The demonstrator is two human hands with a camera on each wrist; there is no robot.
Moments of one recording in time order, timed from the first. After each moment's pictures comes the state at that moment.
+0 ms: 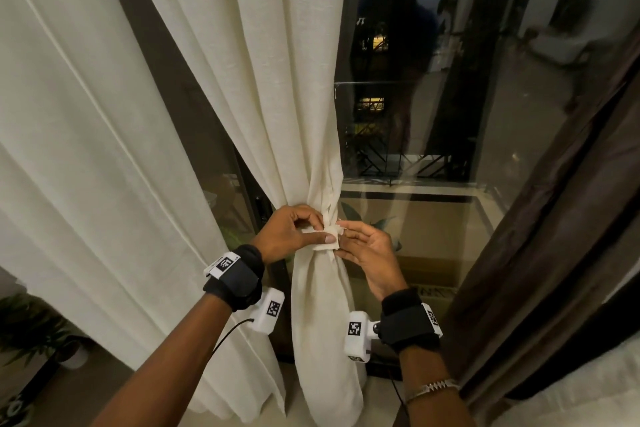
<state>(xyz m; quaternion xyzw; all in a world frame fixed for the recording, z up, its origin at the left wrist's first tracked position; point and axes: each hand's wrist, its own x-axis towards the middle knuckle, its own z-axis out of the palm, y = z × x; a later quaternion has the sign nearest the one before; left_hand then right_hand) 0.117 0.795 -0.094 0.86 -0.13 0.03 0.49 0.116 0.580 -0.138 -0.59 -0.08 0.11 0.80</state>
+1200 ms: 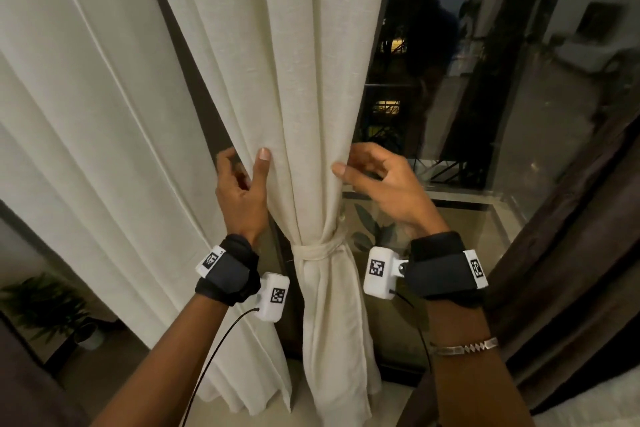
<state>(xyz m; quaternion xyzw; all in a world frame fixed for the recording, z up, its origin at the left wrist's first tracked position) 0.063 0.813 -0.021 0.68 0.07 0.48 0.56 0.115 0.585 0.014 -0.72 -0.26 0.03 0.64</state>
